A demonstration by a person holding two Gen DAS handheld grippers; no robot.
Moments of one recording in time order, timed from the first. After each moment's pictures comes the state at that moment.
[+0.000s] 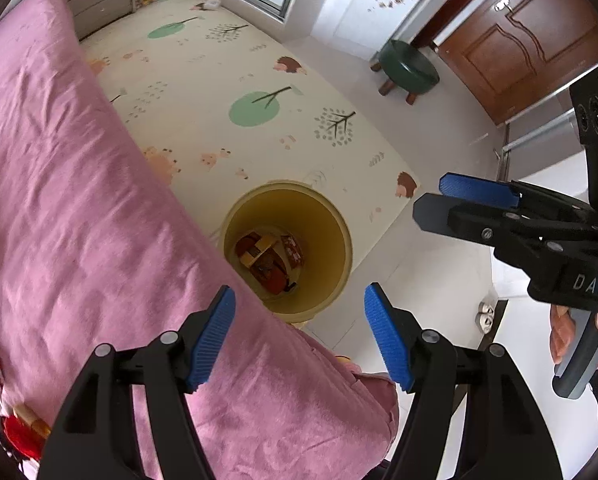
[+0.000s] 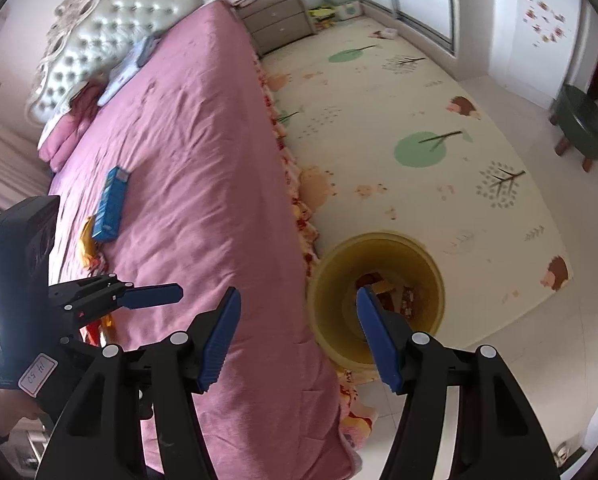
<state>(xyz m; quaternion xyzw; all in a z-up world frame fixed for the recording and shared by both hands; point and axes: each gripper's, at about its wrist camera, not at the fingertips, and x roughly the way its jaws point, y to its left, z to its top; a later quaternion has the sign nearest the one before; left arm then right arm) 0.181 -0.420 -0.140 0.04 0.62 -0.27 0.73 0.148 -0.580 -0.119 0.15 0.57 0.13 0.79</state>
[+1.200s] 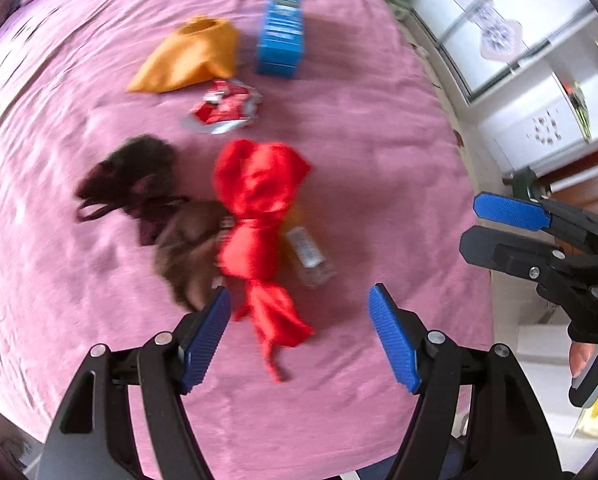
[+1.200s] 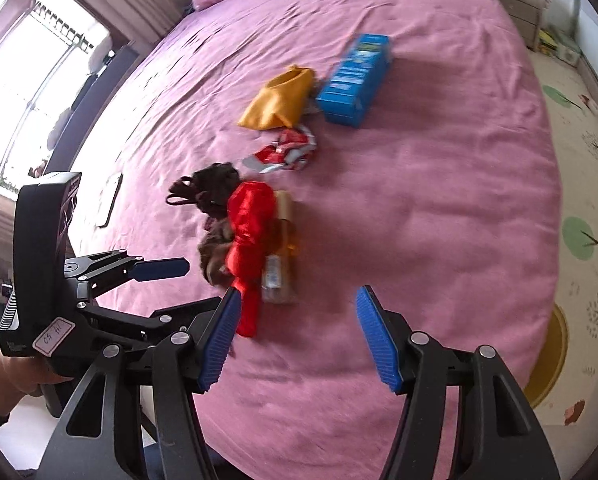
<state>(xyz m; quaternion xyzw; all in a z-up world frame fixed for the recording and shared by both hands) 0.048 -0.072 -0.144 -0.15 0.62 0.00 0.77 0.107 -0.222 -0.109 -0.03 0.59 0.39 0.70</state>
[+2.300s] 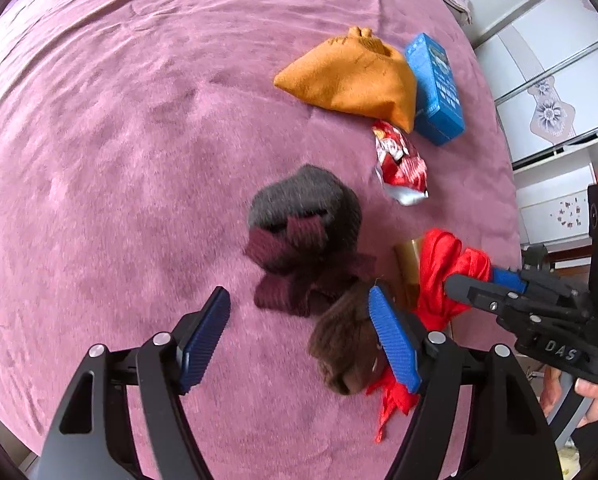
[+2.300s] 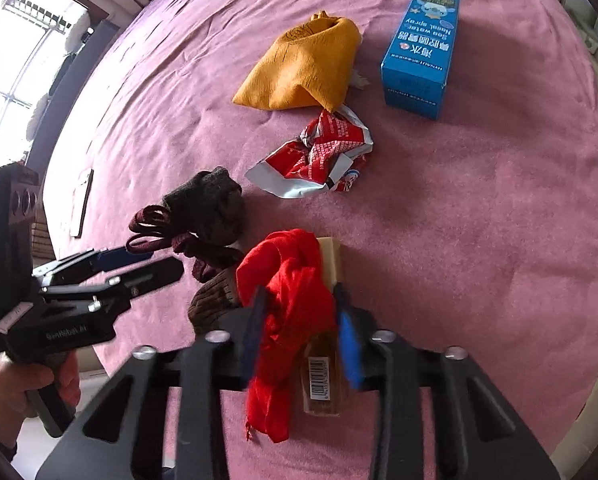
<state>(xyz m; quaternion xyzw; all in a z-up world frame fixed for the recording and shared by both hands) 0.063 0.053 -0.190 -0.25 0.59 0.08 0.76 0.143 -0.109 -0.179 -0.06 0.65 0.37 0.66</state>
